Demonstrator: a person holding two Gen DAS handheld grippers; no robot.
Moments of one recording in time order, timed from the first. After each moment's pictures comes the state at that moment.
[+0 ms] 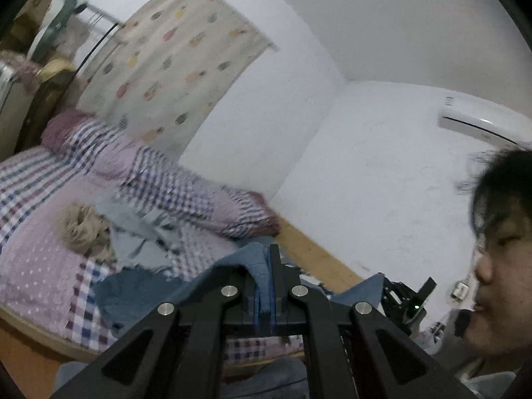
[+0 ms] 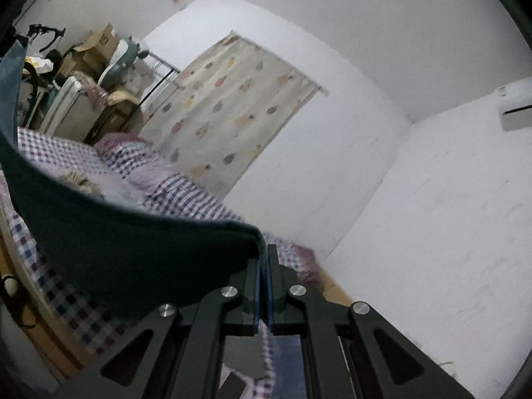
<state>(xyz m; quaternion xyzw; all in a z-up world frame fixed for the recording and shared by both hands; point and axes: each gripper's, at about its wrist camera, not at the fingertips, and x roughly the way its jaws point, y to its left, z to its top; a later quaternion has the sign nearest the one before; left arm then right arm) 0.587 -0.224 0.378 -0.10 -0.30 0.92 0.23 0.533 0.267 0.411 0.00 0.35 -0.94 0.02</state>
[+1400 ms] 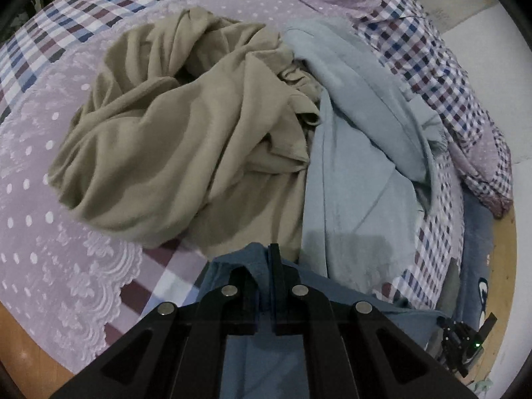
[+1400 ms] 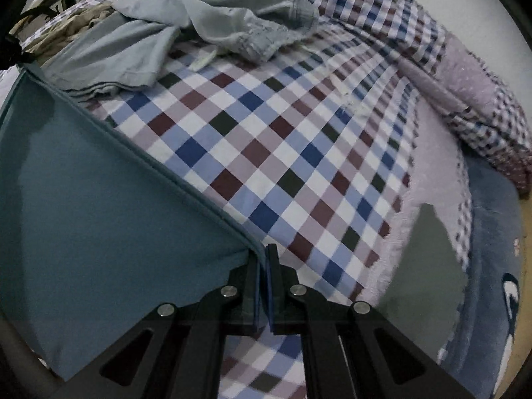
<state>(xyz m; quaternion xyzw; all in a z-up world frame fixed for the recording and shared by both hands) 0.061 -0.315 0.058 -0.54 -0.36 0.75 -0.12 -0.063 0.211 0.096 0.50 0.31 -0.78 0.22</state>
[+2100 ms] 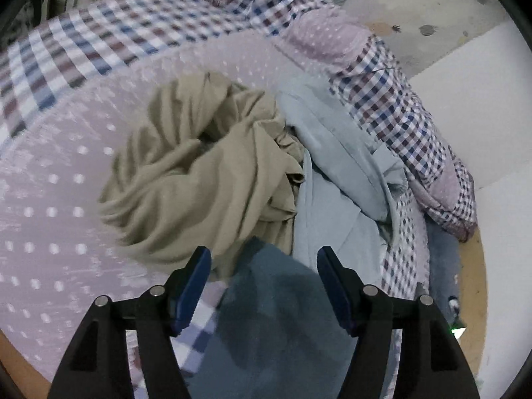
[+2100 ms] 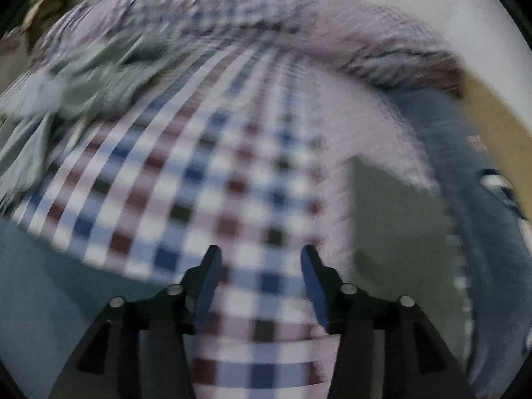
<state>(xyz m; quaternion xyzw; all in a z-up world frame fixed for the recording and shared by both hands) 0.120 -0.360 0.098 -0.43 -0.39 0.81 -0.09 -0.080 0.285 0.107 0.43 0.15 -0.89 0.00</state>
